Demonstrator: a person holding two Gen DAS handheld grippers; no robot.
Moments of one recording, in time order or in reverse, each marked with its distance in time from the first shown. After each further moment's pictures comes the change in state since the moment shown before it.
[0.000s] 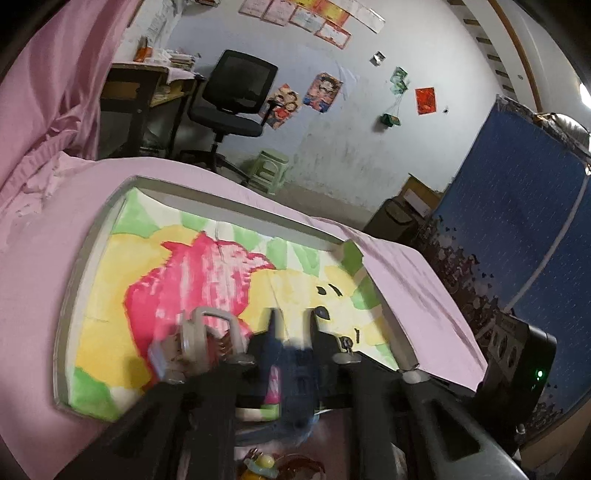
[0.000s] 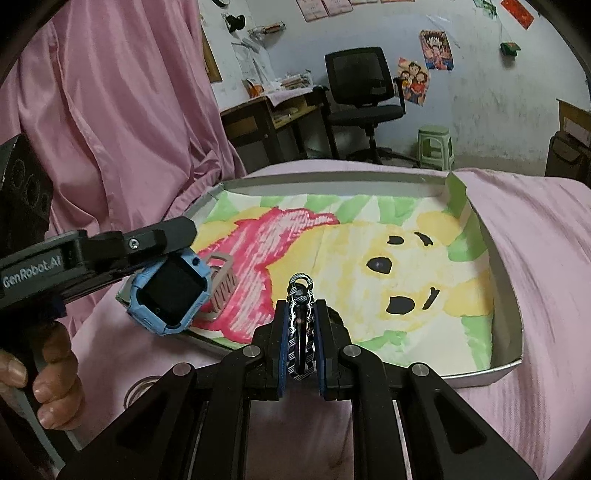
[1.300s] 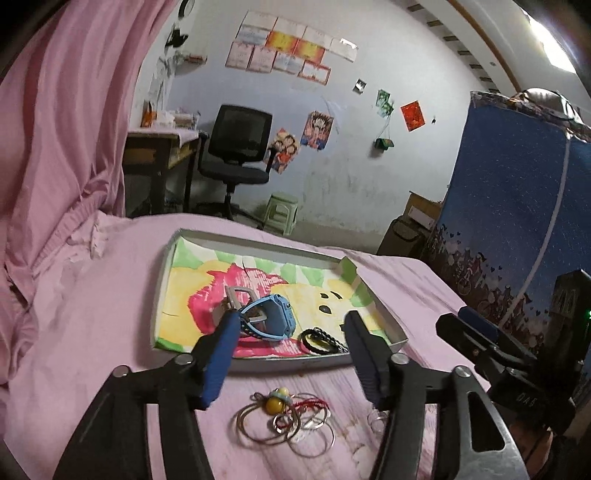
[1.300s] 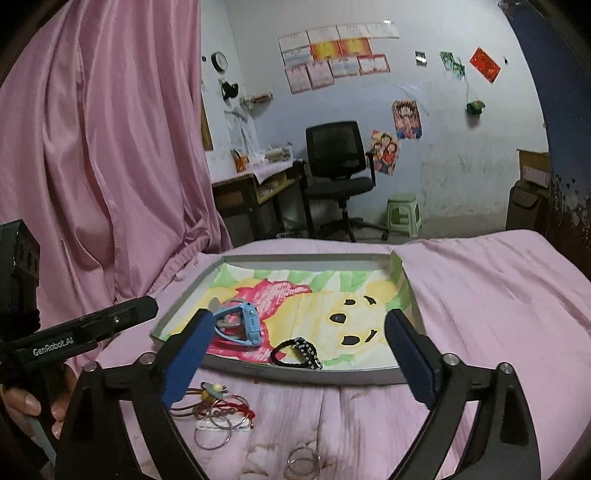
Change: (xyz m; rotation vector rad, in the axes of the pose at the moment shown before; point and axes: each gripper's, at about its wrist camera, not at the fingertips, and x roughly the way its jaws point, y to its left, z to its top) left arm -0.122 -0.028 -0.049 0.150 -0.201 0.098; right arm -0.130 0.017 -0.012 -0.015 -0.314 -0.115
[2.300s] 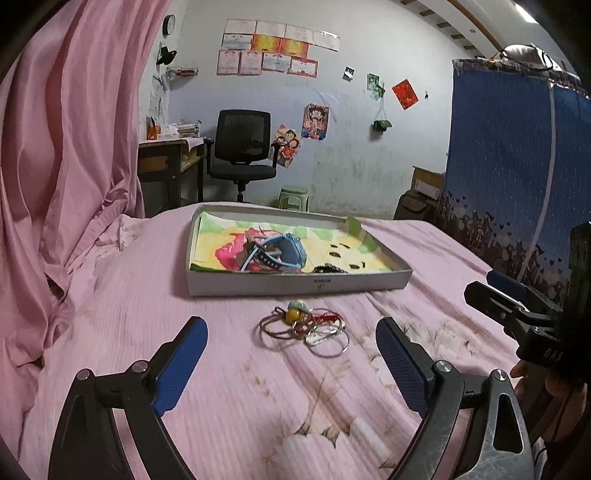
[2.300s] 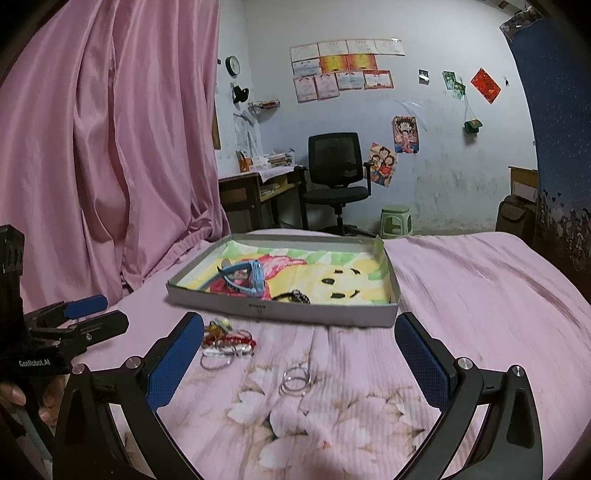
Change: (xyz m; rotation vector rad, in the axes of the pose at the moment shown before) left arm -0.053 -0.013 -0.074 0.123 0.028 0.086; right arm -0.068 0.001 -0.057 -0.070 -0.024 -0.030
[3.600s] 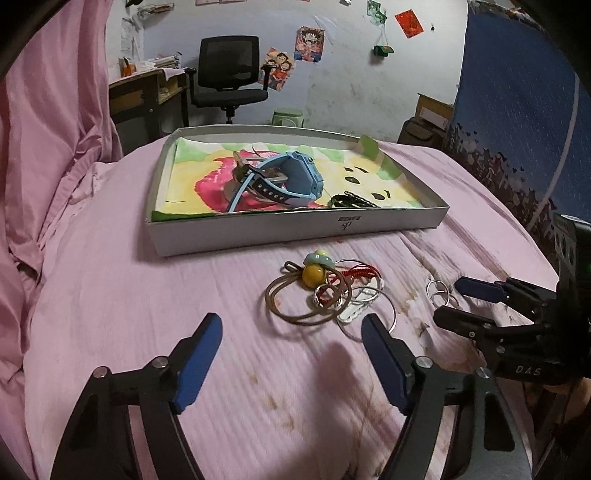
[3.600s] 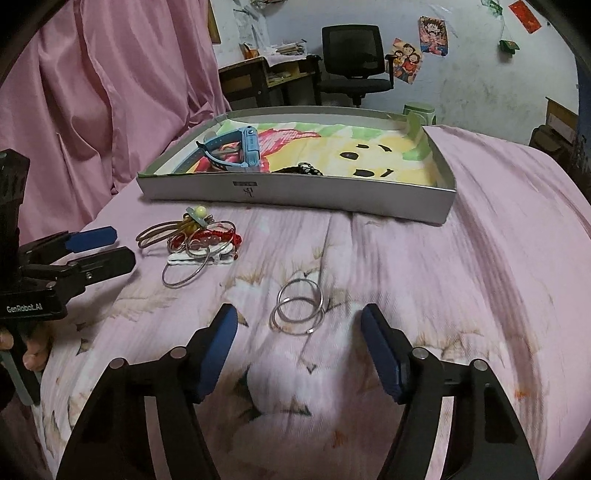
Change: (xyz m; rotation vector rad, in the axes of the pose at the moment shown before) left arm 0.088 0.014 0.010 0.041 0.332 -0.023; right arm 0.091 0.000 -0.044 -0.005 0.457 0.072
